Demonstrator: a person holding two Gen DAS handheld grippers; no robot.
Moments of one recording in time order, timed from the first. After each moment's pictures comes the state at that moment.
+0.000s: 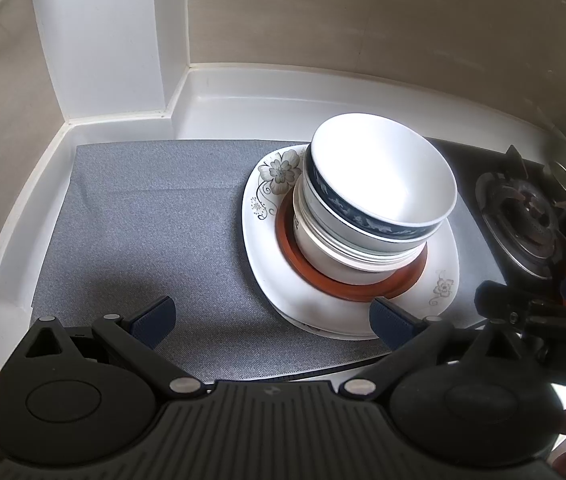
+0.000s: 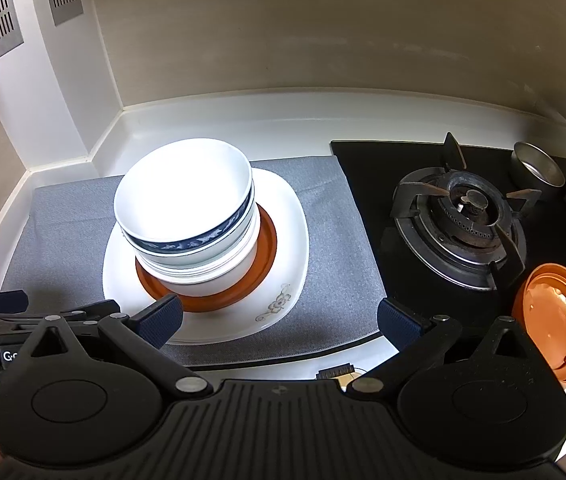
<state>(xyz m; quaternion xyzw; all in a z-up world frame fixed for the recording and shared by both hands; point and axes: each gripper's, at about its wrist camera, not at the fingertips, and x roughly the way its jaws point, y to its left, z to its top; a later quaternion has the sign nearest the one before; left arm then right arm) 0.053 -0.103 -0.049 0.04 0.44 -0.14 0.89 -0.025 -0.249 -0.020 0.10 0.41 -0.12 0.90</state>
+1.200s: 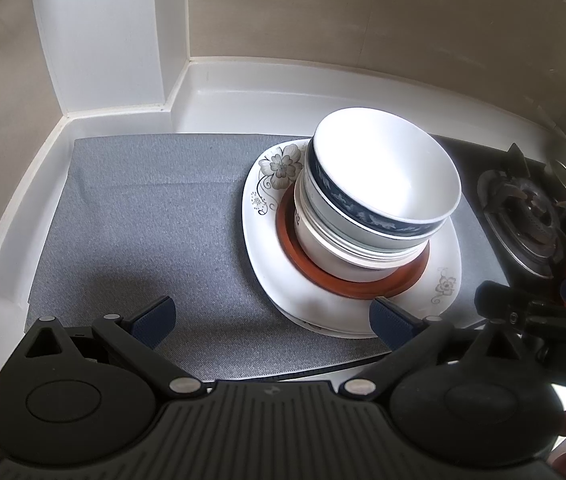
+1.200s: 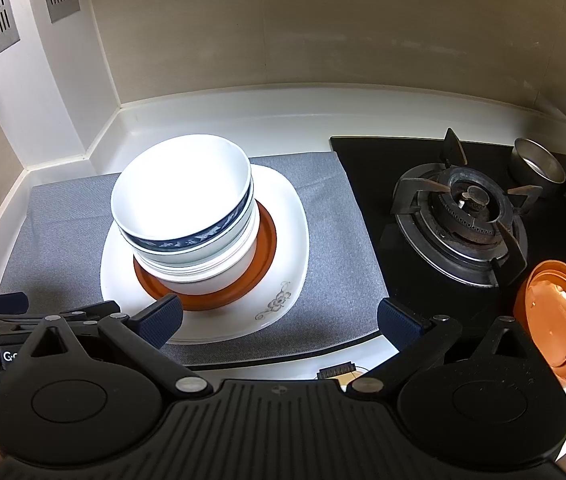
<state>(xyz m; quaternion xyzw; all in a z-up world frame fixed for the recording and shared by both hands) 0.054 -0.104 -0.052 0.04 0.45 -0.14 0.88 -0.025 -0.249 -0.022 0.11 0.41 -0.12 0.90</state>
